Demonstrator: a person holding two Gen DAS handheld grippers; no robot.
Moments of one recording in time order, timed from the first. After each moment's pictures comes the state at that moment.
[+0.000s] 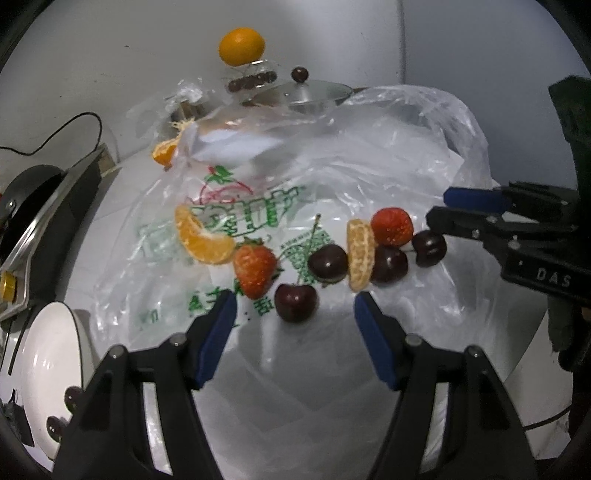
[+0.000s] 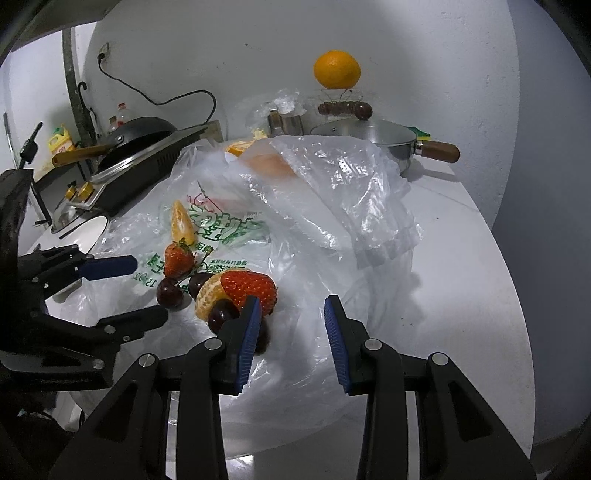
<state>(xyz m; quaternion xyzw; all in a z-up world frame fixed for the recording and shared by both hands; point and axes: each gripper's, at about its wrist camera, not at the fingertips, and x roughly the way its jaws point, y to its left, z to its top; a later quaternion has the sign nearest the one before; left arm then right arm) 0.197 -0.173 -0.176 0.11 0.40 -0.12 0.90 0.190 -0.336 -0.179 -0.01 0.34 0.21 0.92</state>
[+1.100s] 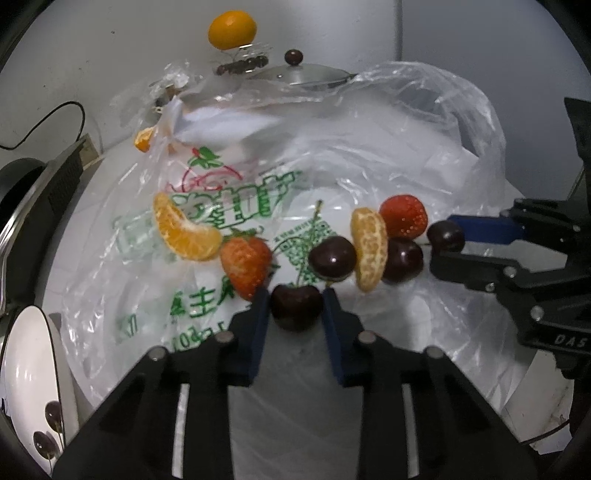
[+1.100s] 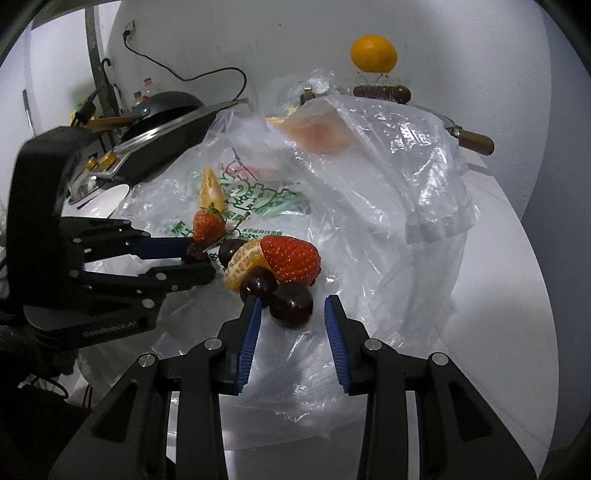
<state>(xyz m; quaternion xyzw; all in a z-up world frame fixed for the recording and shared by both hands) 0.220 -0.166 -0.194 0.10 0.41 -0.14 0.89 0.179 -0.312 -0.195 -0.04 0.36 0.26 0.89</state>
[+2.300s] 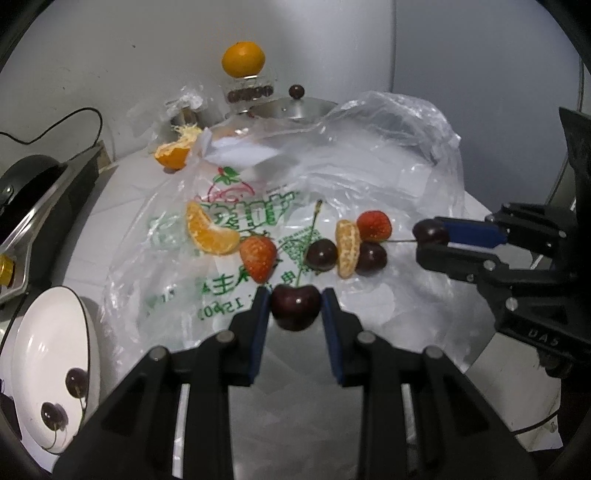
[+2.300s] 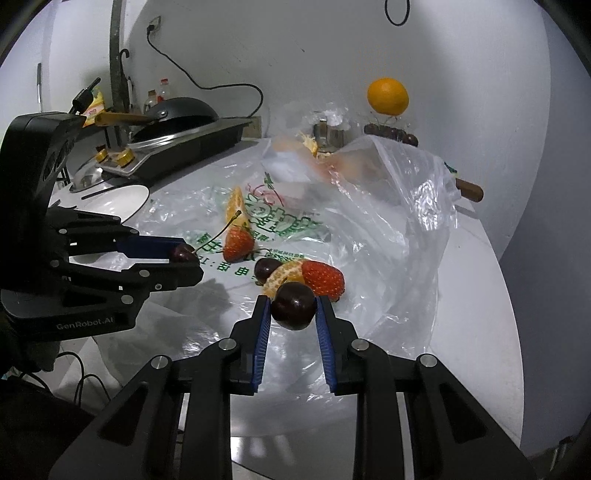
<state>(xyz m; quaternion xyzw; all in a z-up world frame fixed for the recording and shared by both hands) 0.168 -0.145 -0.158 0.07 0.38 -0.15 0.91 0.136 -0.288 -0.161 -0.09 0.31 0.24 0.91</state>
